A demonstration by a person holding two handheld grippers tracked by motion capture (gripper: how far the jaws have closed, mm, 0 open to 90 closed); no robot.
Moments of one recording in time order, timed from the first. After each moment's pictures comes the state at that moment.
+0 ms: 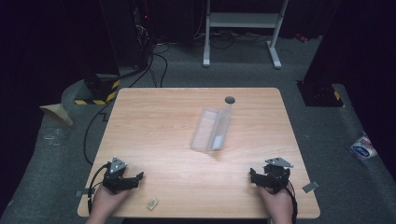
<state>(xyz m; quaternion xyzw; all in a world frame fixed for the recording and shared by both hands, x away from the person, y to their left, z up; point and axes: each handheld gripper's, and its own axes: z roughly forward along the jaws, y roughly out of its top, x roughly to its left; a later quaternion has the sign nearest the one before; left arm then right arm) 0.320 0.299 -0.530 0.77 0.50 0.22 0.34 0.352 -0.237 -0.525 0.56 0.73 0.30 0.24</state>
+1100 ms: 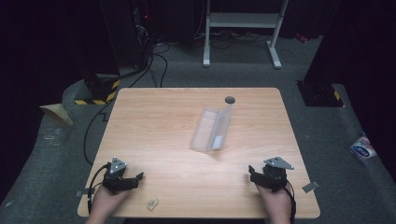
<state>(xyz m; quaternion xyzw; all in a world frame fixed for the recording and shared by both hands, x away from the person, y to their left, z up) 0.319 0.298 -0.530 0.77 0.50 0.22 0.34 0.344 -0.227 -0.509 0.53 0.73 0.34 0.25</state>
